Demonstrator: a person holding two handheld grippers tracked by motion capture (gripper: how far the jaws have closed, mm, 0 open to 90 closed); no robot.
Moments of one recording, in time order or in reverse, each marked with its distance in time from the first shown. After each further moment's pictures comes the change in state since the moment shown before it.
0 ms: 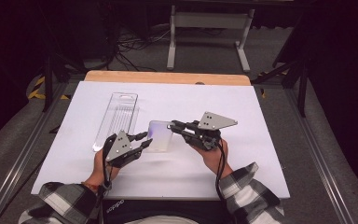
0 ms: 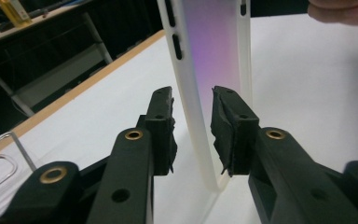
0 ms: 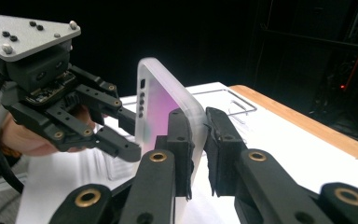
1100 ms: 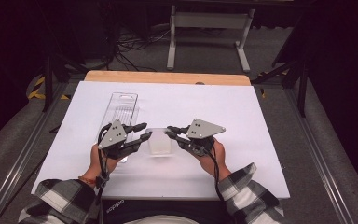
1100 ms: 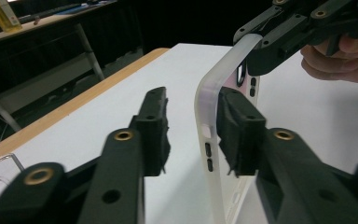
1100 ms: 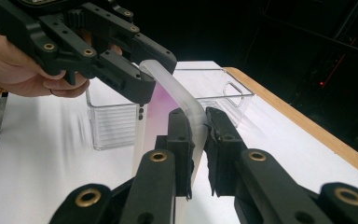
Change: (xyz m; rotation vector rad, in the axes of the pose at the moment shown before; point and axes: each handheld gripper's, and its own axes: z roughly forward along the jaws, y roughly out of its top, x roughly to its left) left arm 0.020 0.022 -0.007 -0.069 -0.054 -0.081; right arm 0.020 -0.002 0.012 0.116 -0.051 -0.141
